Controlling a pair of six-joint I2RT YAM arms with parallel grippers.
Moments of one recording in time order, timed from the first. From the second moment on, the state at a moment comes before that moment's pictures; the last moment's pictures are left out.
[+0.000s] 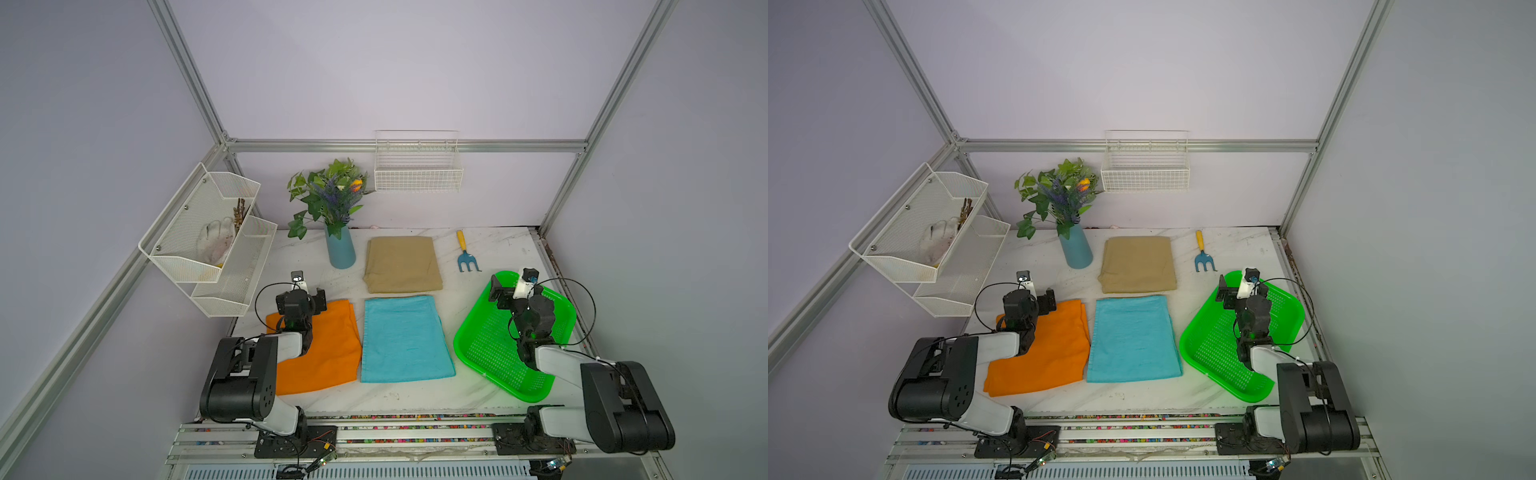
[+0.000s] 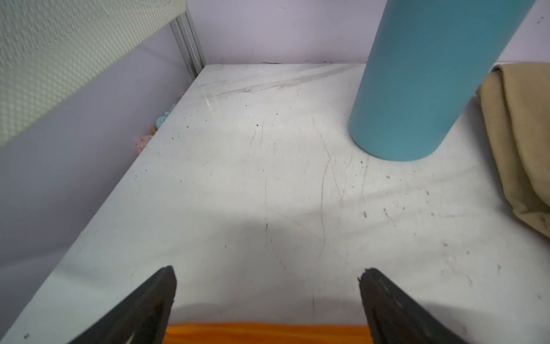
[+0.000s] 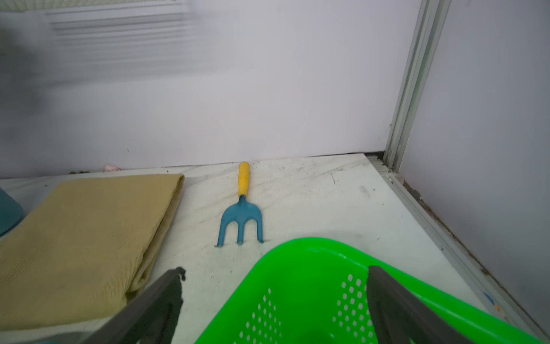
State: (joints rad) left arm 0.01 1.52 0.57 0.53 -0.28 0.00; right arm 0.03 1.29 0.43 0.78 0.06 0.06
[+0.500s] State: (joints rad) left arm -0.31 1.56 1.05 0.10 -0.24 -0.26; right arm 0.13 1.71 1.34 -0.33 0.00 0.39
